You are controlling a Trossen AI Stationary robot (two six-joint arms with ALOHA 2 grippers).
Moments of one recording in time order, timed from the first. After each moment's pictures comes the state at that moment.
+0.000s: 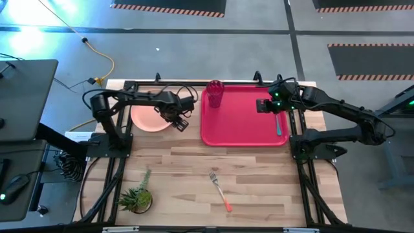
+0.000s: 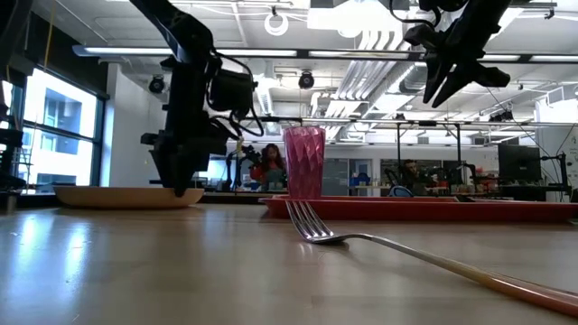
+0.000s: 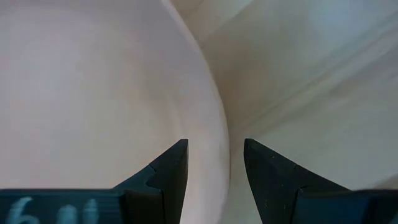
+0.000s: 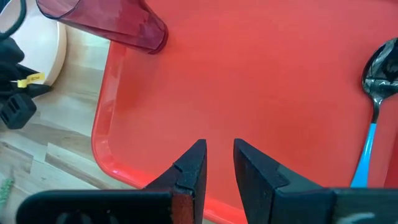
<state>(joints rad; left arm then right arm) 0.39 1.77 1.09 -0.94 -0.16 -0.52 -0.45 1.03 1.00 -0.95 0.07 0.92</state>
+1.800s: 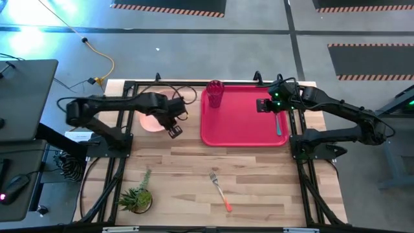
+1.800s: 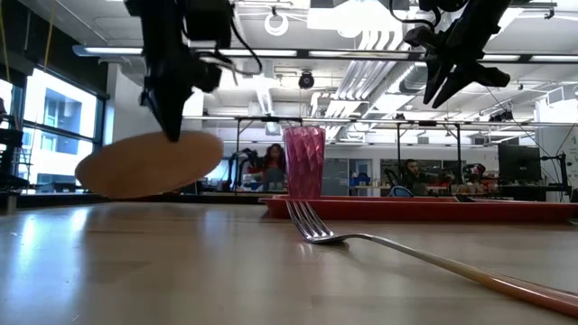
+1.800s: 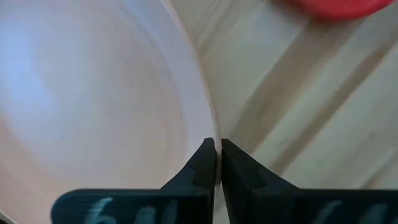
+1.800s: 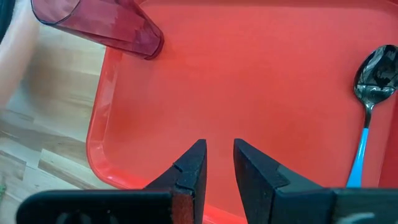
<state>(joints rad) 0.26 1.44 1.09 -1.02 -0.04 -0.38 -0.45 1.03 0.99 -0.95 0.10 0.92</state>
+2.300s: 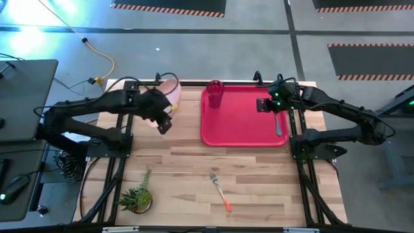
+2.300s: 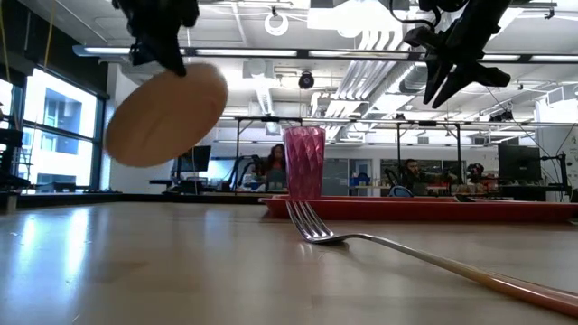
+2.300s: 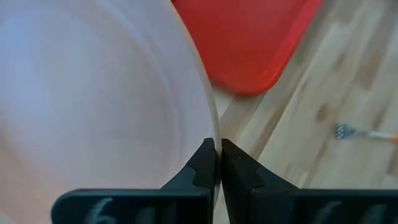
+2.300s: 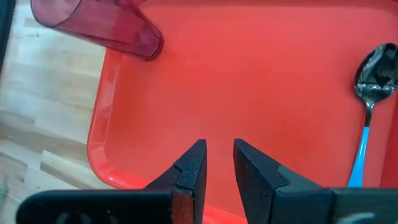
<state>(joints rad) 0.21 1.10 1.09 -0.94 -0.06 -0.39 -0.45 1.03 0.99 -0.95 0.11 0.94</state>
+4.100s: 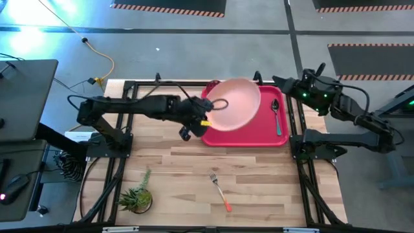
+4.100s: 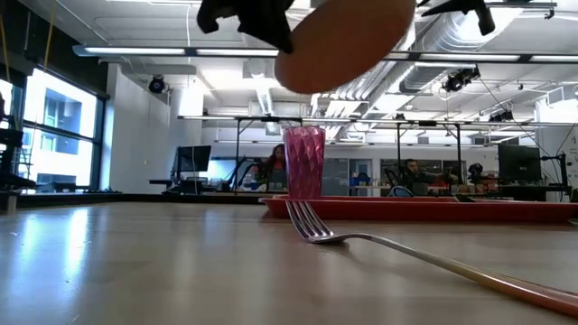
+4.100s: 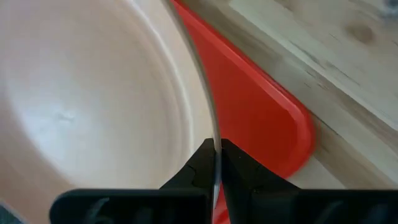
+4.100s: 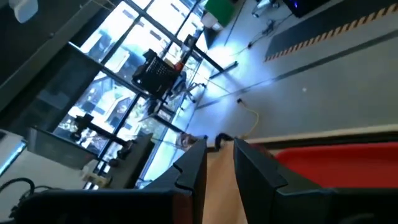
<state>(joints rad) 0.03 1.62 1.53 -0.75 -0.13 0.99 -0.34 0.69 0.99 -0.46 0.39 0.95</state>
